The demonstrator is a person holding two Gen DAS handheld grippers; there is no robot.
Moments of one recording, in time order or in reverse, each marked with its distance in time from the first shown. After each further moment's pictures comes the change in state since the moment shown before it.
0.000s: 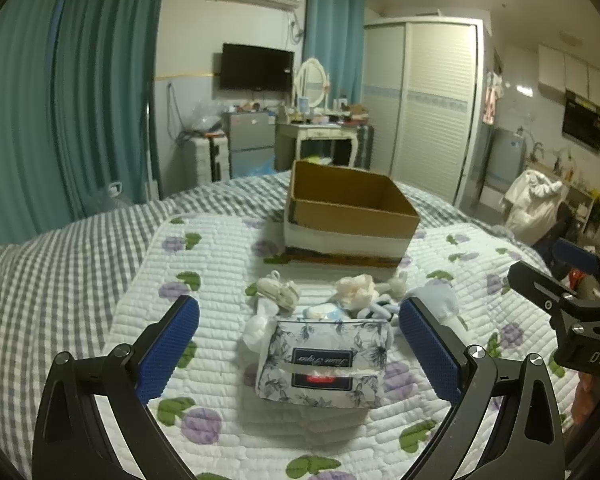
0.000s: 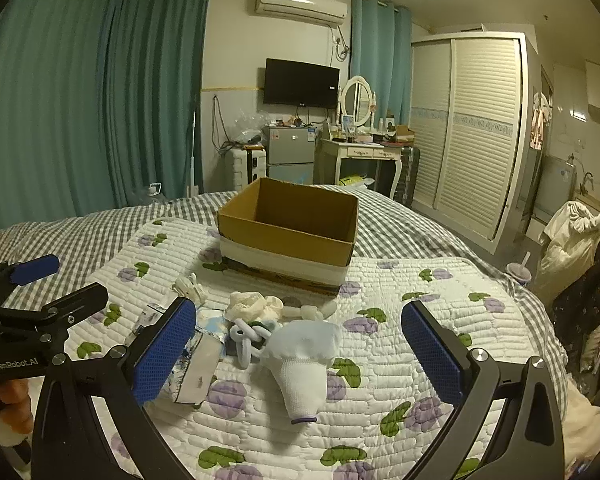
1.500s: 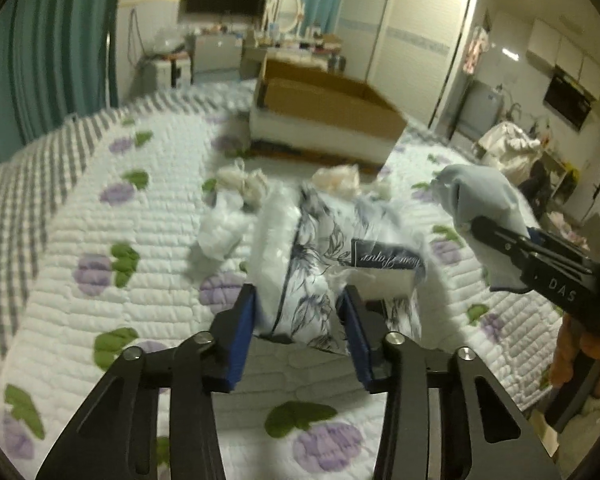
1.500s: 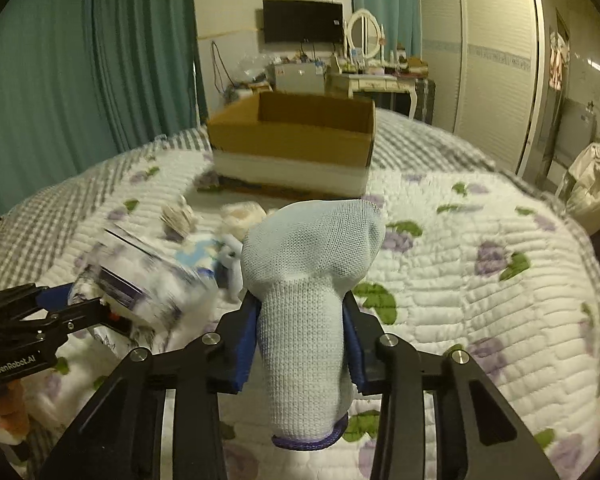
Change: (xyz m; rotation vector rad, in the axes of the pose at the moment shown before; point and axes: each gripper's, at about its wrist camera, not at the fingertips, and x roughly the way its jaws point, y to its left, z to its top) left arm 0.039 0.005 -0.050 0.000 0.261 -0.148; right arm 0.064 -0.010 -0.052 0.068 0.215 0.079
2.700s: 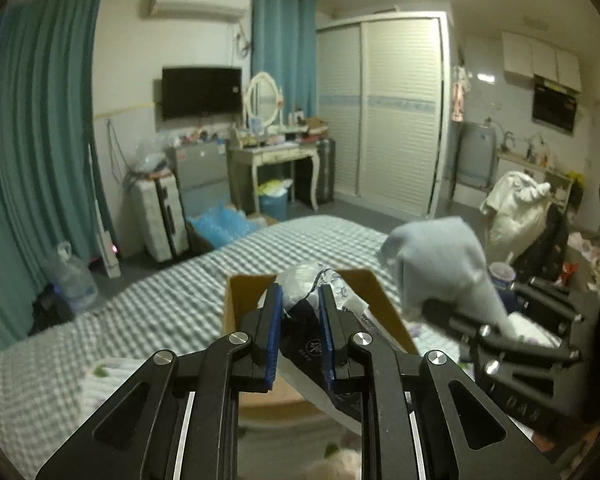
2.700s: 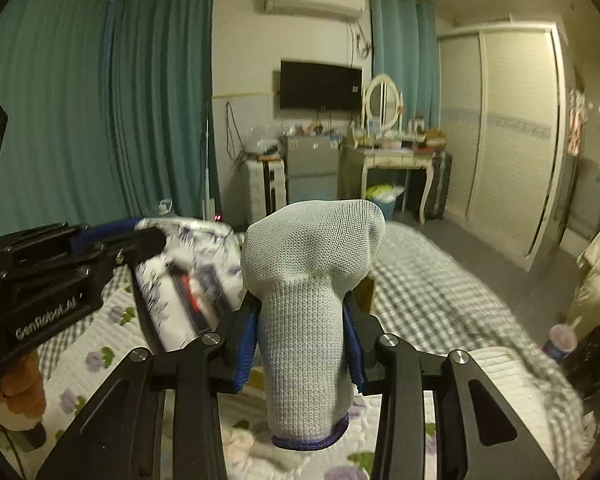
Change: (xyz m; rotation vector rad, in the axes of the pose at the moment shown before) left arm 0.089 -0.044 0.256 0.144 -0.270 0.048; right arm 0.068 -0.025 0.220 -0.072 -0.180 0.050
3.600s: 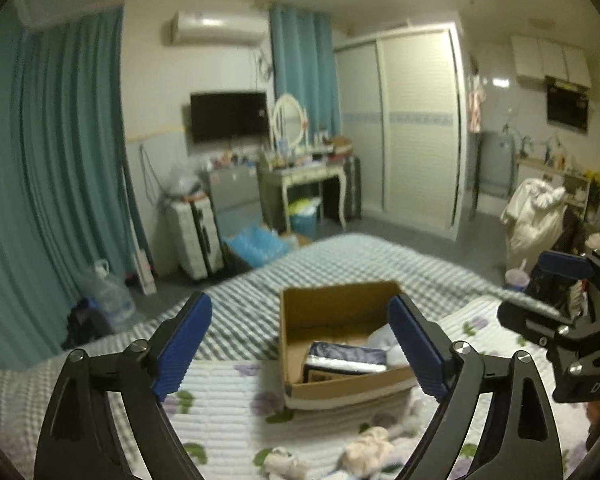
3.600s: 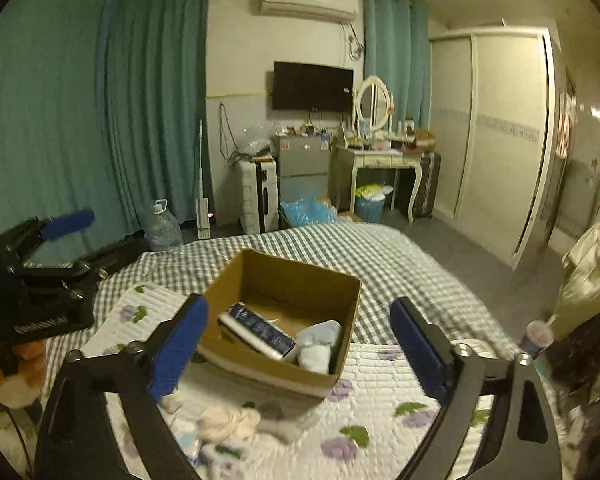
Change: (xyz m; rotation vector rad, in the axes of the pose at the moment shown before) left arm -0.127 0.020 0.006 0.038 -0.103 0.108; right arm -0.095 0.002 0.020 -0.025 -0.013 -0.055
